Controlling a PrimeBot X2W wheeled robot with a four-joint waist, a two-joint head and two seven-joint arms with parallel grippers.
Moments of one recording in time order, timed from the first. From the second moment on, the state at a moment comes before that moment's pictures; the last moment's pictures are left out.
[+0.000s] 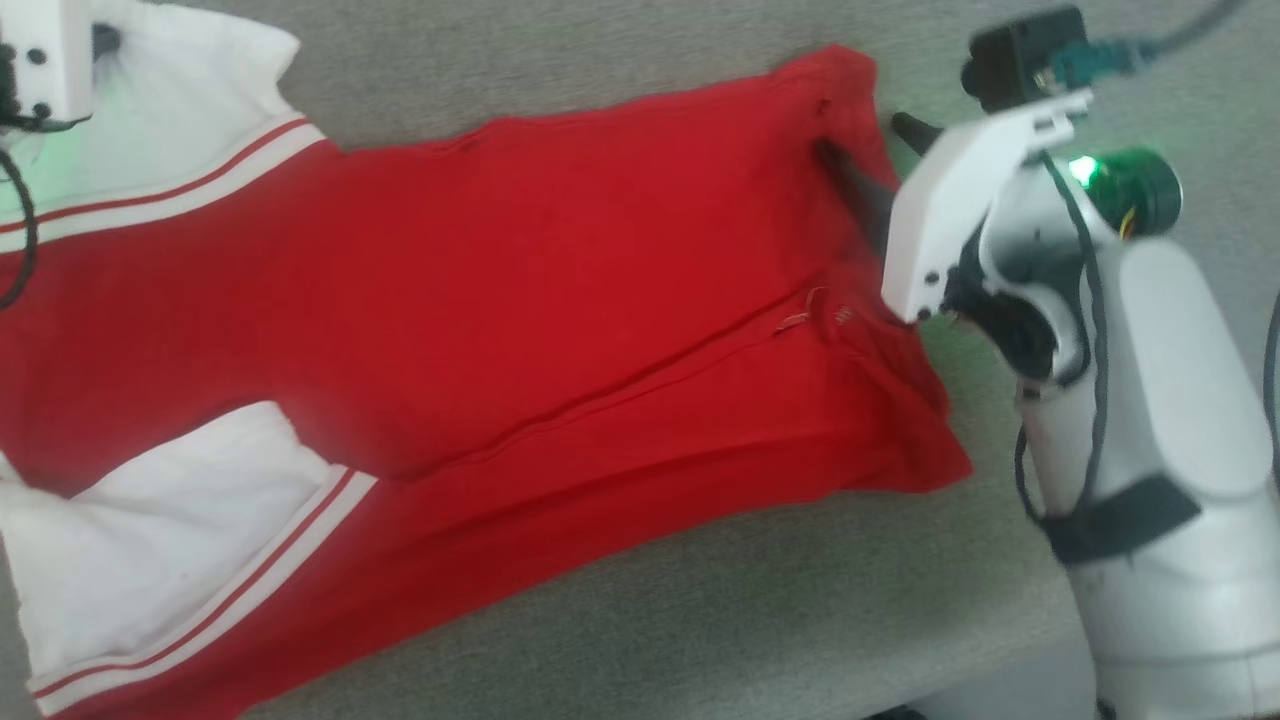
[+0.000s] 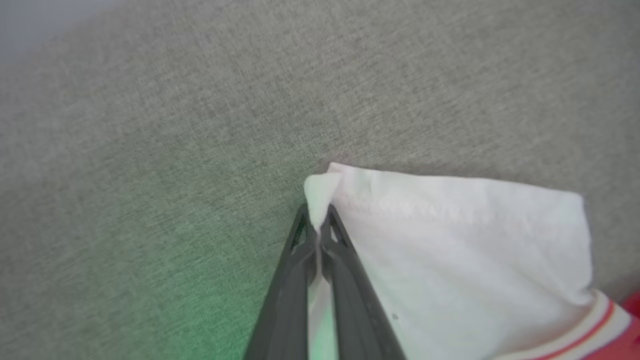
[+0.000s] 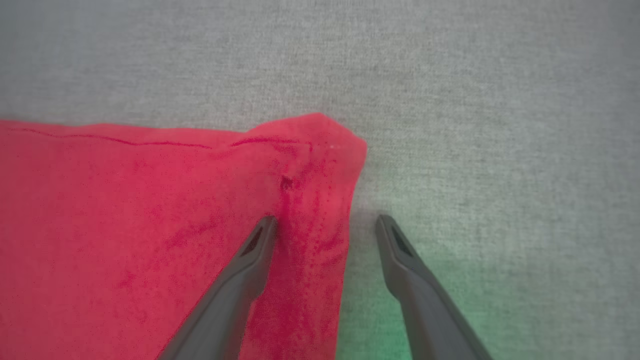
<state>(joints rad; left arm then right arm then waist) -1.38 0.69 -0.82 0.76 -0.98 -0.05 0.83 -0.76 -0.05 0.12 0.28 0.31 0.13 0.60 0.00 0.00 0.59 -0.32</state>
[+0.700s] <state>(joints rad) -1.40 0.58 -0.87 0.84 -0.96 -0.09 0.77 -0.96 -0.09 0.17 0.52 0.34 0.13 0.82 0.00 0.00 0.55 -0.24</state>
